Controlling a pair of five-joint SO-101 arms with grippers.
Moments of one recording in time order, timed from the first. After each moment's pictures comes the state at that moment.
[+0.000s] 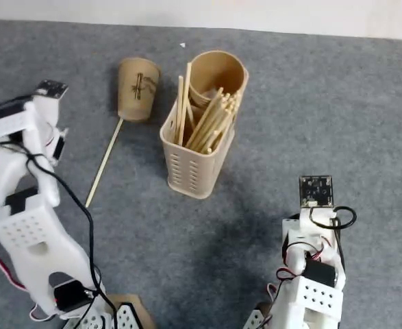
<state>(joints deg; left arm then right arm) -26.9 32.7 -11.3 72.7 -28.2 12.0 -77.6 96.0 37.0 21.9</state>
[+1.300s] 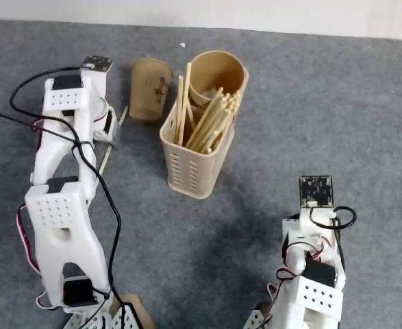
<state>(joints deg) -13.0 40.7 -29.6 82.8 -8.6 12.0 -77.6 96.0 37.0 21.9</state>
